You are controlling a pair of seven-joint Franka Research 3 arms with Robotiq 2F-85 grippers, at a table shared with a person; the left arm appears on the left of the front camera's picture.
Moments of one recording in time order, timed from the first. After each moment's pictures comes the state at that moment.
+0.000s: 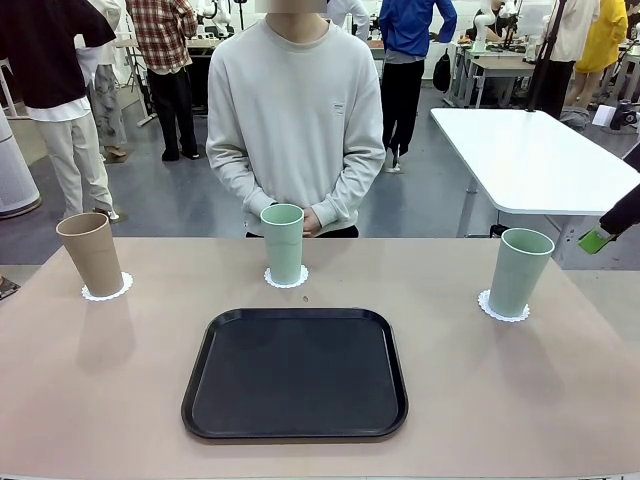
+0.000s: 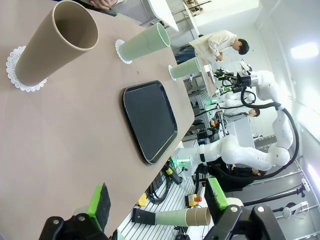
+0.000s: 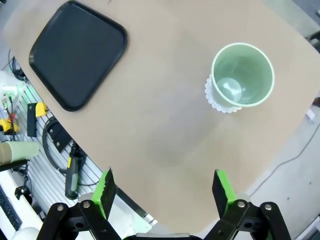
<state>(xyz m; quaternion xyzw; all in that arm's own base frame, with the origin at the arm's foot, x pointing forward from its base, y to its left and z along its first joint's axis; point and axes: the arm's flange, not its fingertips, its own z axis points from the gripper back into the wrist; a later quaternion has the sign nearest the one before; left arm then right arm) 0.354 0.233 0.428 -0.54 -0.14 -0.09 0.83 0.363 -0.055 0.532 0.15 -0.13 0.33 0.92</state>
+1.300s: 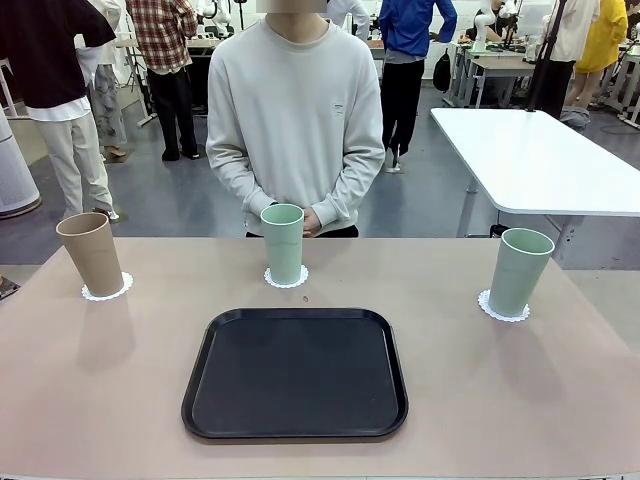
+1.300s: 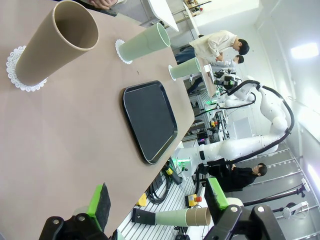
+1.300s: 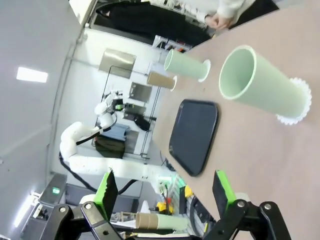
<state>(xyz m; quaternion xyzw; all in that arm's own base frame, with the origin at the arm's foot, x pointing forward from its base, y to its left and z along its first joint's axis) 0.353 0.233 0.428 -0.54 -0.14 -0.09 0.83 0.350 -0.235 0.422 0.61 -0.17 0.04 0.77</state>
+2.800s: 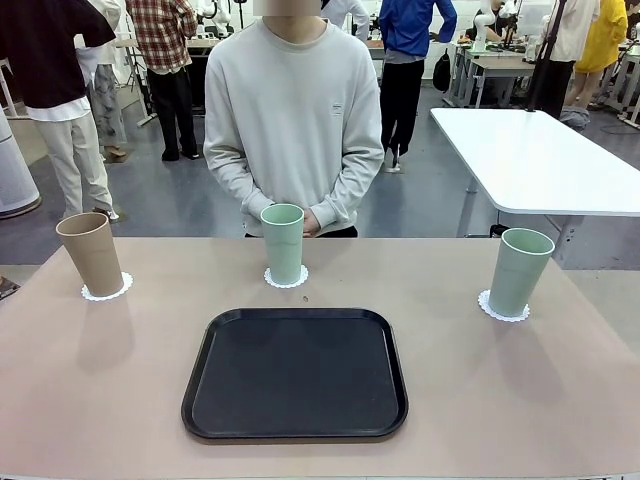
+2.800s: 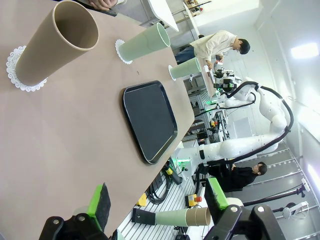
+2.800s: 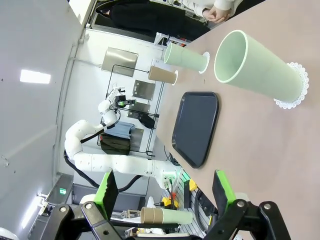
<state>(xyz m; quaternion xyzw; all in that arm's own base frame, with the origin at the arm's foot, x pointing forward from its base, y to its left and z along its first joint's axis) 0.353 0.233 0.428 -0.54 -0.14 -0.09 0.83 0.339 -0.244 0.414 0.62 -0.16 0.03 0.77</state>
